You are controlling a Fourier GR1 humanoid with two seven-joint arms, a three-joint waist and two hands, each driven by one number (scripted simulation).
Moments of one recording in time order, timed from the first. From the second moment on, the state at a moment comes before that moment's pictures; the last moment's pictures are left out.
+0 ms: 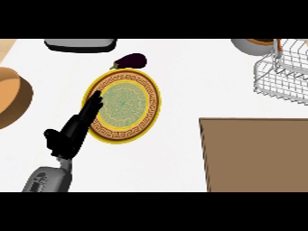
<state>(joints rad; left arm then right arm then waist) -0.14 0.13 -0.09 -1.35 0.04 -0.10 -0.09 -1.27 -0.75 -0.26 -0.21 0.35 0.43 0.02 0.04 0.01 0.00</state>
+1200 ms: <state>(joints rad) -0.12 0.12 -0.09 -1.36 0.03 -0.10 -0.09 -1.15 -1.04 -0.54 -0.21 0.14 0.10 0.04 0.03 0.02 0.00</state>
